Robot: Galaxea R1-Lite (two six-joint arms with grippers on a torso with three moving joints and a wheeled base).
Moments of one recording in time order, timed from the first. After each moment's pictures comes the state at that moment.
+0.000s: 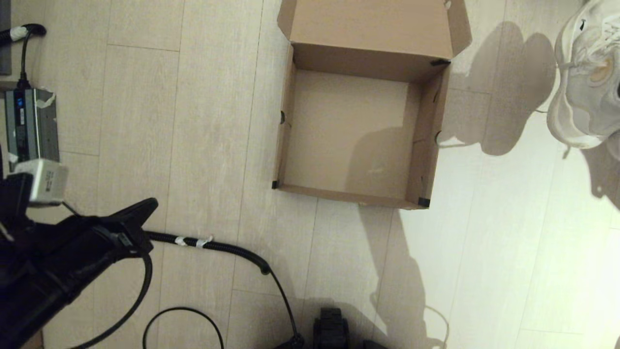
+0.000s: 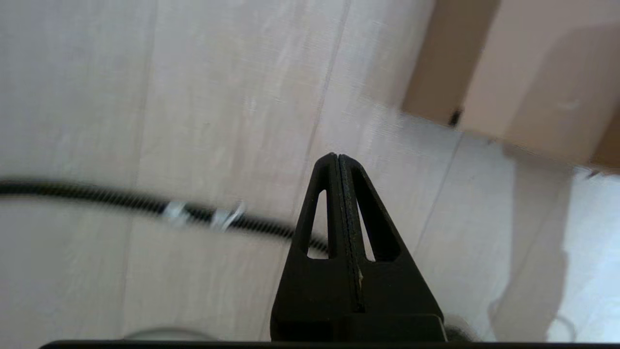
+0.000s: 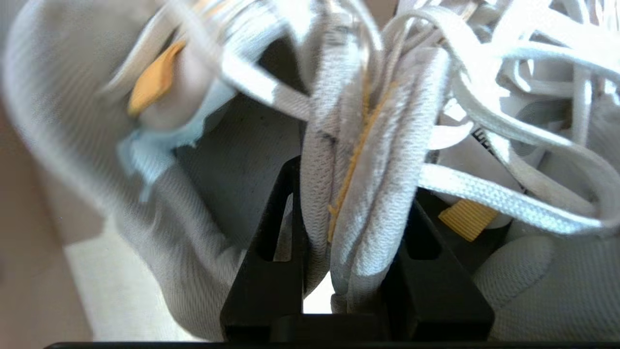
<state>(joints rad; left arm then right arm) -0.25 1.30 -0.36 -0.95 0.13 -0.11 -0.22 1.38 -1.11 -0.27 -0.20 0.11</state>
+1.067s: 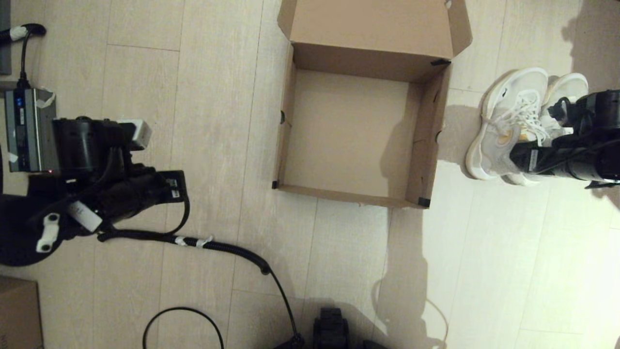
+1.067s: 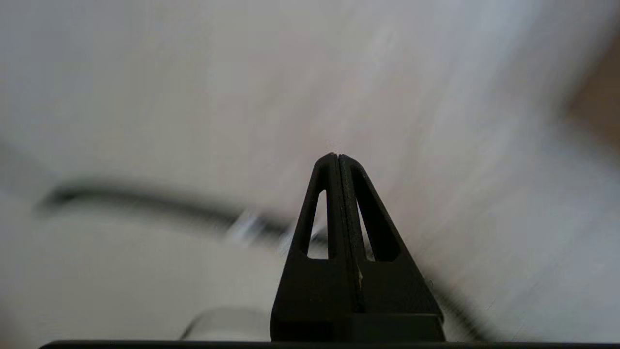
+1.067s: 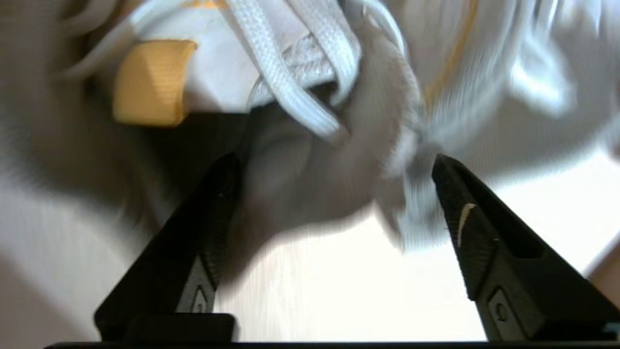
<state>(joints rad) -0.18 1.61 -0.91 -0.38 0.31 -0.03 -0.19 1.82 -1.31 -0.10 -0.16 0.01</state>
